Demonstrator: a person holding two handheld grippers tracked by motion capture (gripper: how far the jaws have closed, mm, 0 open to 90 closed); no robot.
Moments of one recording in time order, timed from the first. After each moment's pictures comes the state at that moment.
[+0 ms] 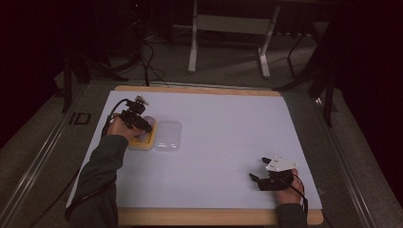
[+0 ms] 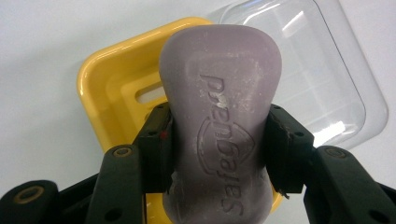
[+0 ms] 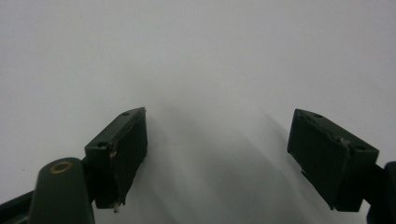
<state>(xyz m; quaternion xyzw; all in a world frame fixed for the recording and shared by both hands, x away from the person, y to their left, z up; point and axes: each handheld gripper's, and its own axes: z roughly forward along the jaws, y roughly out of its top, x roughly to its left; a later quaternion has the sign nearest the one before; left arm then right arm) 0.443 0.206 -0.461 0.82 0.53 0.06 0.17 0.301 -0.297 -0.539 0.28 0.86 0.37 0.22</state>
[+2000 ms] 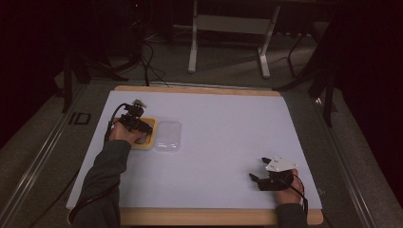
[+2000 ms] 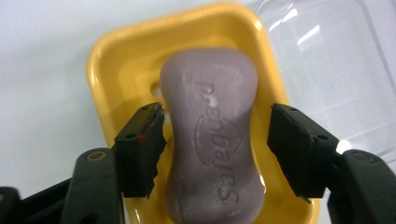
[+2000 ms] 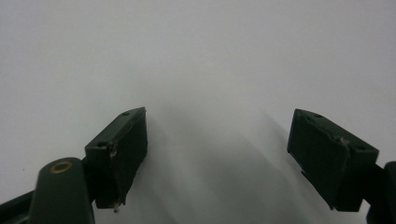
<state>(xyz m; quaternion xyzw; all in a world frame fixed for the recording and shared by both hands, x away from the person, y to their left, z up) 0.439 0.210 -0.478 0.80 0.57 0.09 0.18 0.301 -0.296 -0.539 0.28 0.86 0.37 0.23</state>
